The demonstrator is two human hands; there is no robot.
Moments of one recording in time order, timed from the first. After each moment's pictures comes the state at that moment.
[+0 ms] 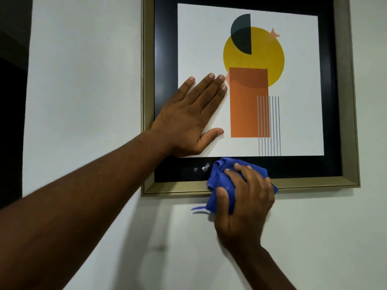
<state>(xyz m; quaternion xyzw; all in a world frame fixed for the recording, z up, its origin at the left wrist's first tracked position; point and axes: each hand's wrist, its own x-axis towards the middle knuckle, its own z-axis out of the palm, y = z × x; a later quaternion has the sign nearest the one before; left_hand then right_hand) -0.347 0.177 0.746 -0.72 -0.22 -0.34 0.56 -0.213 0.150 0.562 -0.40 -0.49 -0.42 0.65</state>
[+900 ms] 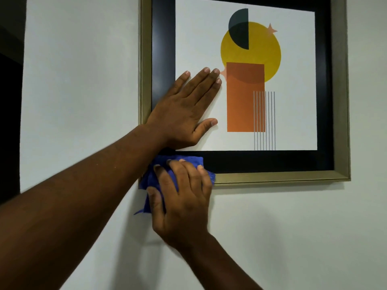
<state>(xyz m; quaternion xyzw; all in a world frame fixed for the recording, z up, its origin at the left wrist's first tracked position) -0.351 0.179 0.747 -0.73 -0.22 -0.34 0.56 -0.291 0.154 0.563 -0.39 -0.59 -0.45 0.54</state>
